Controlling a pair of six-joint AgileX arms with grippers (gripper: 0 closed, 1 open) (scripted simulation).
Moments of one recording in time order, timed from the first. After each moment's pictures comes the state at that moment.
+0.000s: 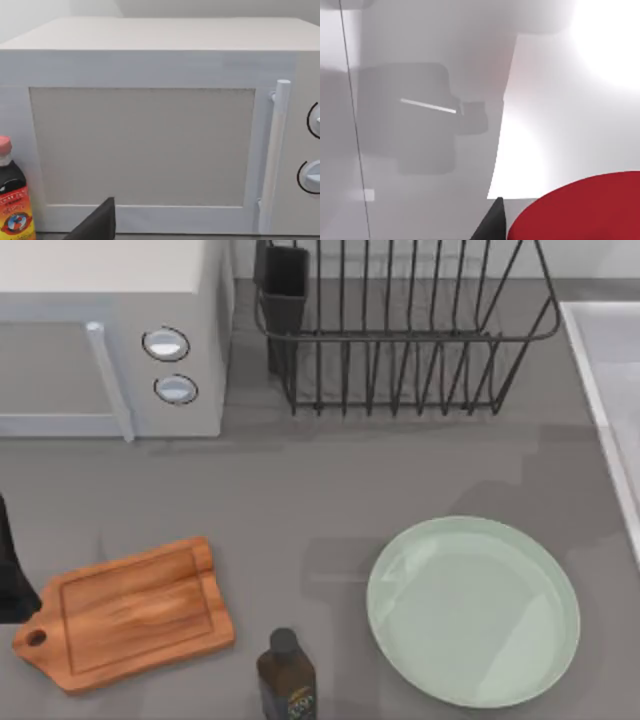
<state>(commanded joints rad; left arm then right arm) 0.00 0.00 0.00 0.00 0.00 0.00 -0.26 2.10 1.58 -0.95 -0.01 -0.23</state>
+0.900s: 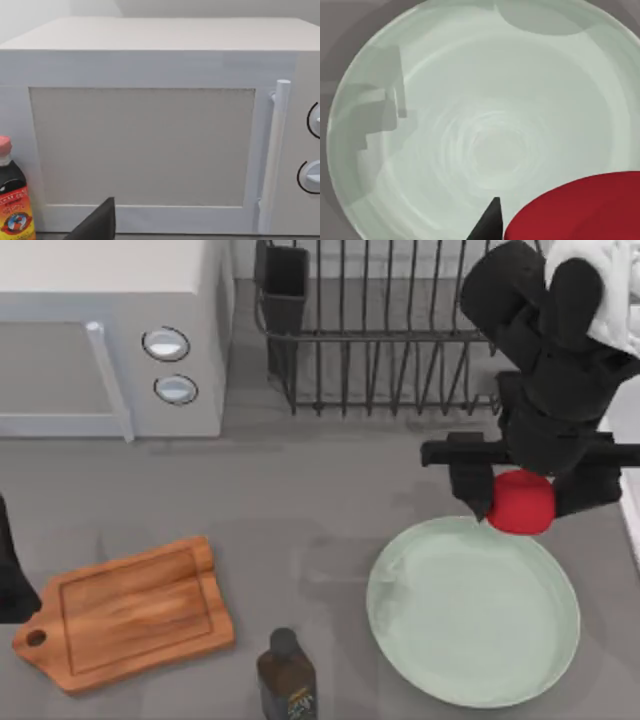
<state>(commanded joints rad) 0.00 0.00 0.00 0.00 0.00 0.00 0.52 1.83 1.46 -1.18 0.00 0.53</state>
